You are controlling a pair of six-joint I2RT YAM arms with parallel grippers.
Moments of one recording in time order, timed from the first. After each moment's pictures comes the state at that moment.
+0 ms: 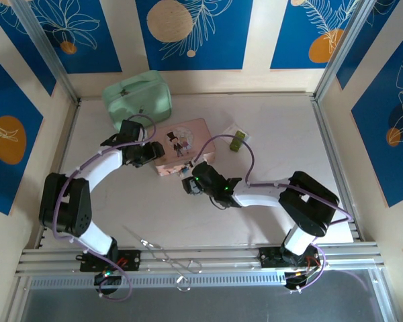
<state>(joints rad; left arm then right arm) -0.24 1.58 1.04 -0.47 0.24 -0.57 0.97 1.65 0.81 0.11 0.25 0.43</state>
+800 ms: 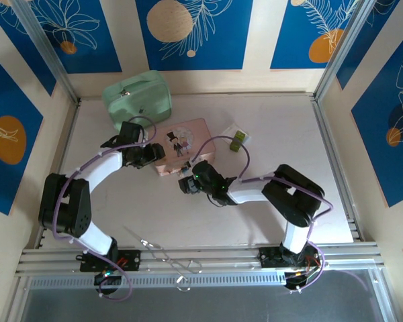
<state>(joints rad) -0.24 1.57 1.01 -0.44 0.29 -0.57 0.91 1.80 0.82 0.29 0.14 0.37</state>
